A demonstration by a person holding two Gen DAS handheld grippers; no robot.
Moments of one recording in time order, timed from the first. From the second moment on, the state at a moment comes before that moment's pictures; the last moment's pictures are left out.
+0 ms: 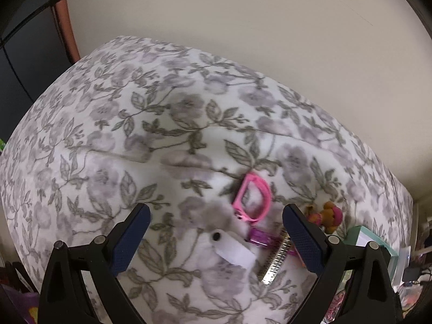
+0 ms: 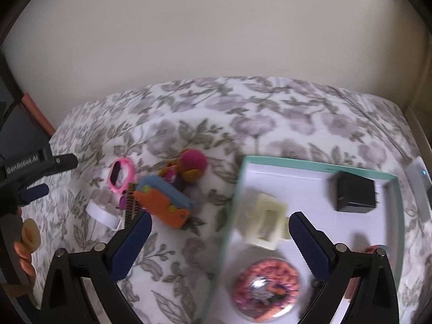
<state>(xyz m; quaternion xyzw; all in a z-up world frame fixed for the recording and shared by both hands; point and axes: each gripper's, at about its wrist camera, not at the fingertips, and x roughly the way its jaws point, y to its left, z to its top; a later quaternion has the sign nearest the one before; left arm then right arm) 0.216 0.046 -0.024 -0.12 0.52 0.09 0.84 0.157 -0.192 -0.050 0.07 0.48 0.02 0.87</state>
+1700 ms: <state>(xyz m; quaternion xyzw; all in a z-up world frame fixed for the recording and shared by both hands) 0.230 0.020 -0.112 -0.13 0.61 0.01 0.78 0.177 -0.105 -0.109 0.08 0.53 0.10 0.84</state>
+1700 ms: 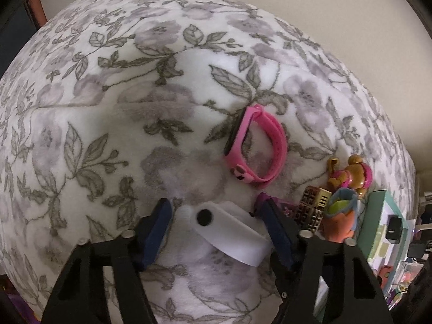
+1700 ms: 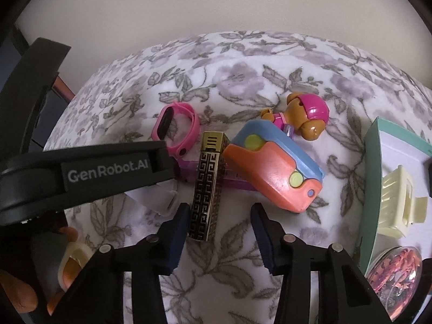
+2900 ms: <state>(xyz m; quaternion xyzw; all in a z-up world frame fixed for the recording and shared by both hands) 0.221 0.033 -0.070 -0.16 0.57 0.00 0.81 0.171 -0.128 -0.089 0.13 0.51 0.11 0.84</state>
